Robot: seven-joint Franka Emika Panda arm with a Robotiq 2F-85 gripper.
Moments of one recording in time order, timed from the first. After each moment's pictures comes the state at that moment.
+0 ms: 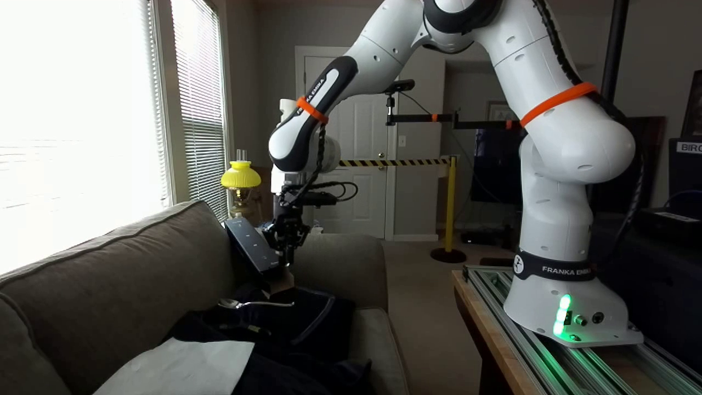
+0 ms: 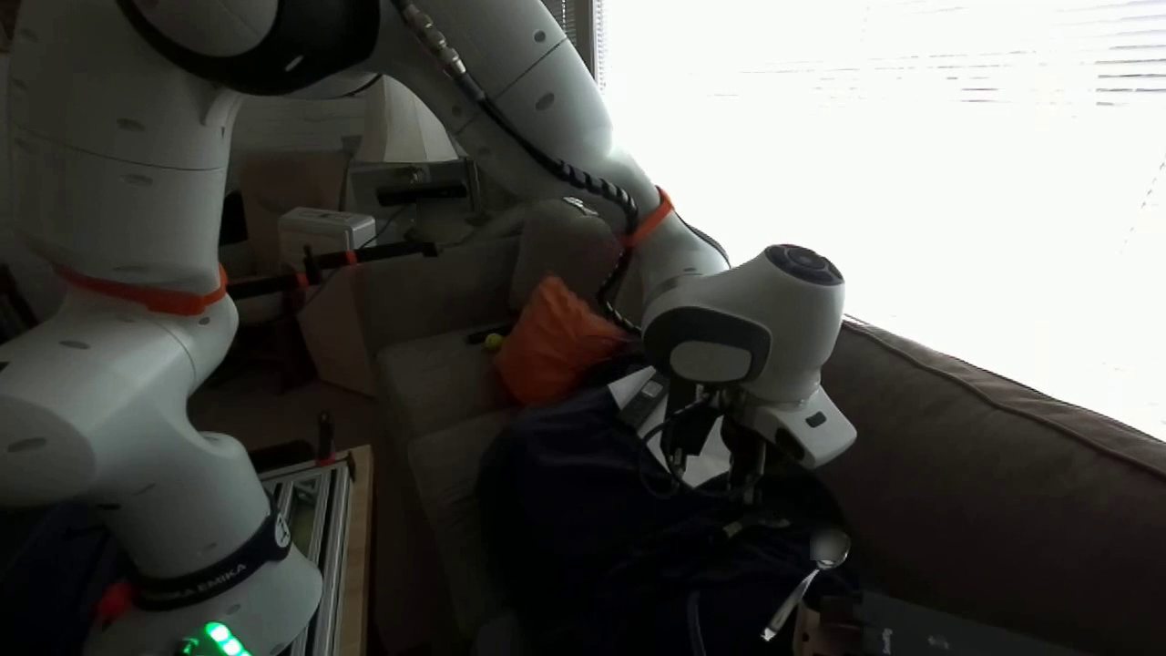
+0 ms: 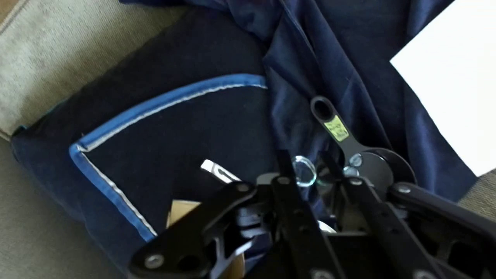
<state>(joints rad) -0.16 0.42 -0.07 -2.08 0.28 2.48 0.15</state>
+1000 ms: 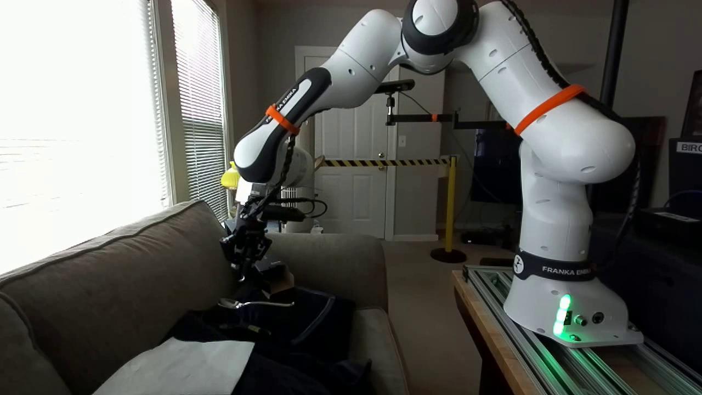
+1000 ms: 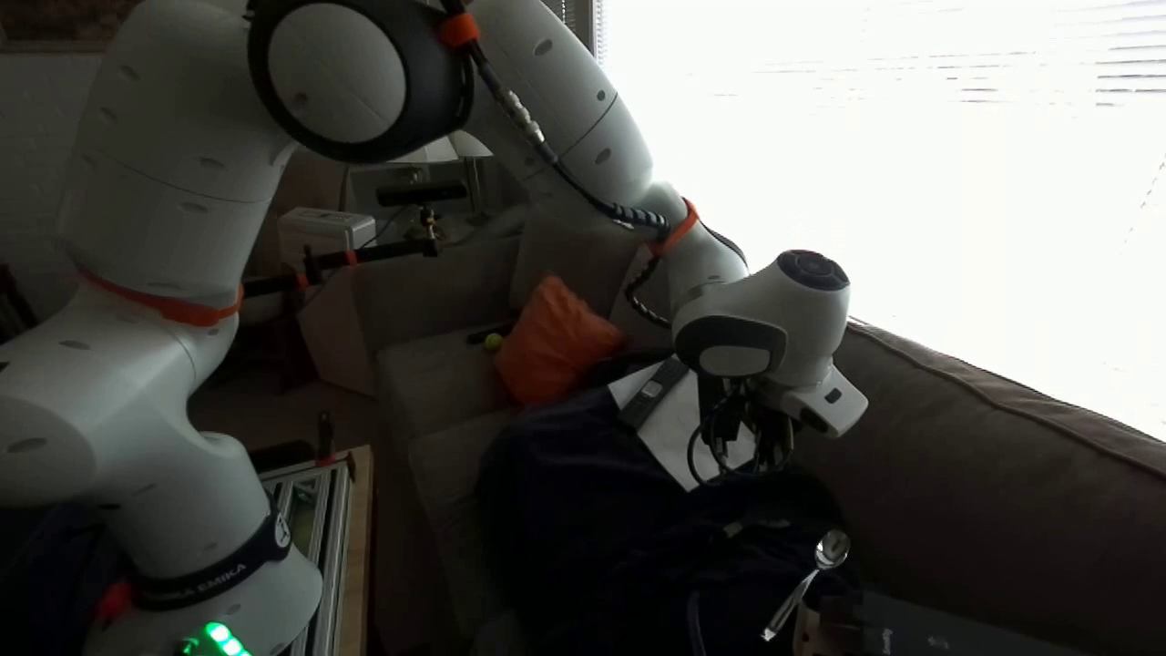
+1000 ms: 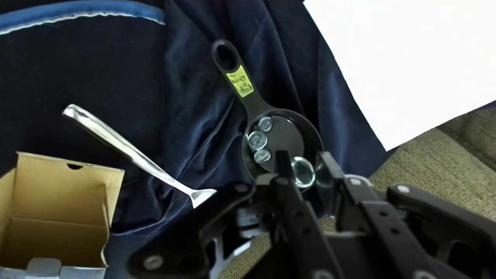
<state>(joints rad) -0.16 0.60 0.04 -1.88 0.37 2.57 0.05</state>
